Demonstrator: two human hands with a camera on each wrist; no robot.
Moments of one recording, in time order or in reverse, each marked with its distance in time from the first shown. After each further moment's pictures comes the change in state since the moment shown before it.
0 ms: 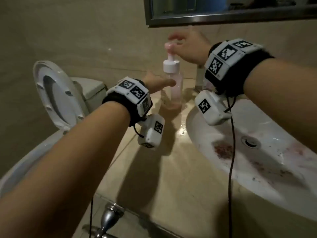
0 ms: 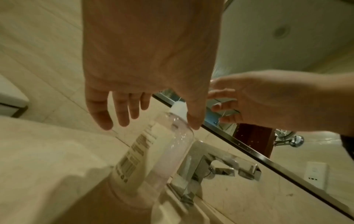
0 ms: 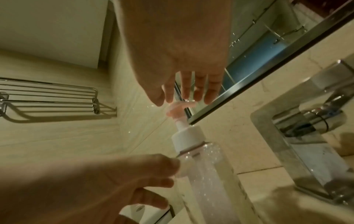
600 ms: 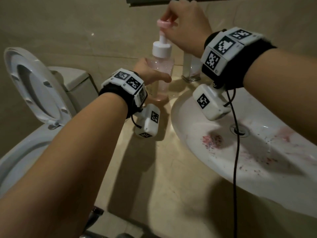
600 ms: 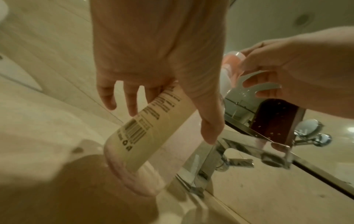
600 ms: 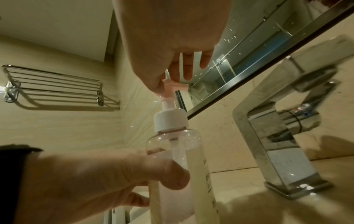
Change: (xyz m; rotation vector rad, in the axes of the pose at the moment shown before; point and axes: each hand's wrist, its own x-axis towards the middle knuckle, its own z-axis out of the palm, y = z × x) left_hand 0.003 0.012 0.031 -0.046 0.031 0.057; right_hand -0.013 0.028 -0.009 -0.200 0.209 -0.158
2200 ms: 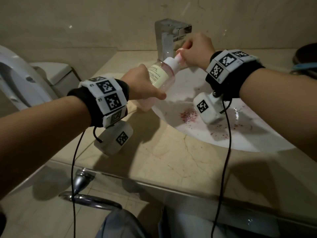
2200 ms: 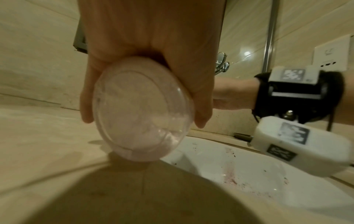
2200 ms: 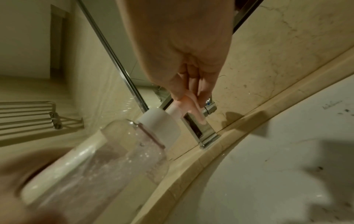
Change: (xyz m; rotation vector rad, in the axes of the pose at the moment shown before) left_hand -0.101 0.006 0.040 0.496 -0.111 0.177; right_hand -0.105 0.051 -0.050 0.150 -0.178 0.535
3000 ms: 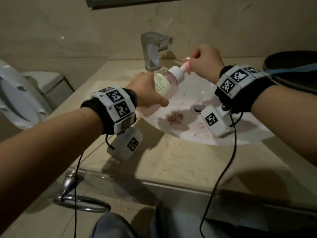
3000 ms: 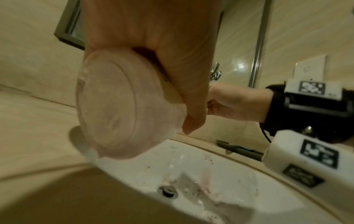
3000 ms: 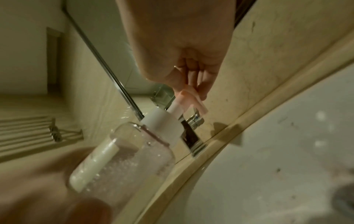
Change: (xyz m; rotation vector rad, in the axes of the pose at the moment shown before) left_hand -0.022 0.049 0.014 0.074 -0.001 0.130; right_hand -0.035 0.033 -0.053 0.016 0.083 0.042
